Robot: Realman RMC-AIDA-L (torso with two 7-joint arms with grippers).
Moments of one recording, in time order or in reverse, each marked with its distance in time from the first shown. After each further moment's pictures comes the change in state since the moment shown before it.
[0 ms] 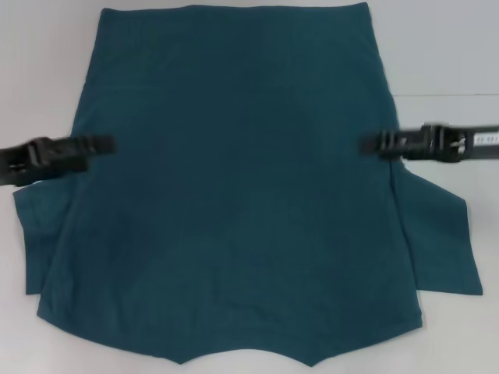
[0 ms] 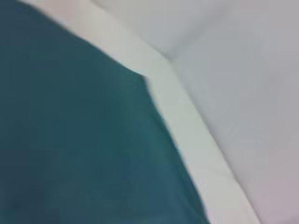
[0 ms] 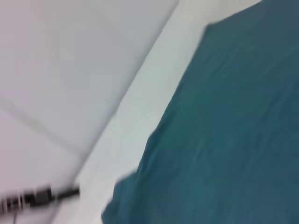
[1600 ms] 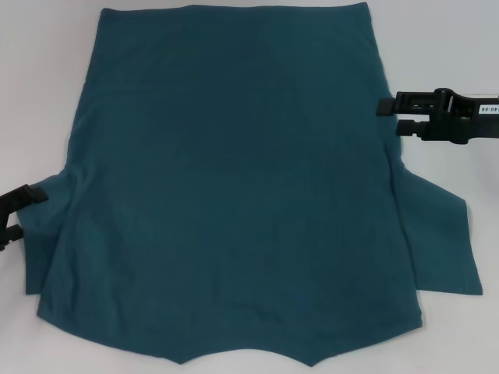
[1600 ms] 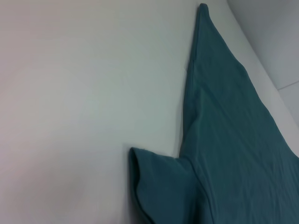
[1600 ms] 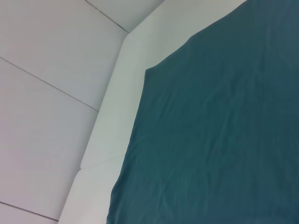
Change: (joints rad) left arm 0.110 0.000 -0.089 -0.259 0.052 -0.456 -0.100; right arm 0.078 -0.109 0.011 0.285 0.045 0.223 0.074
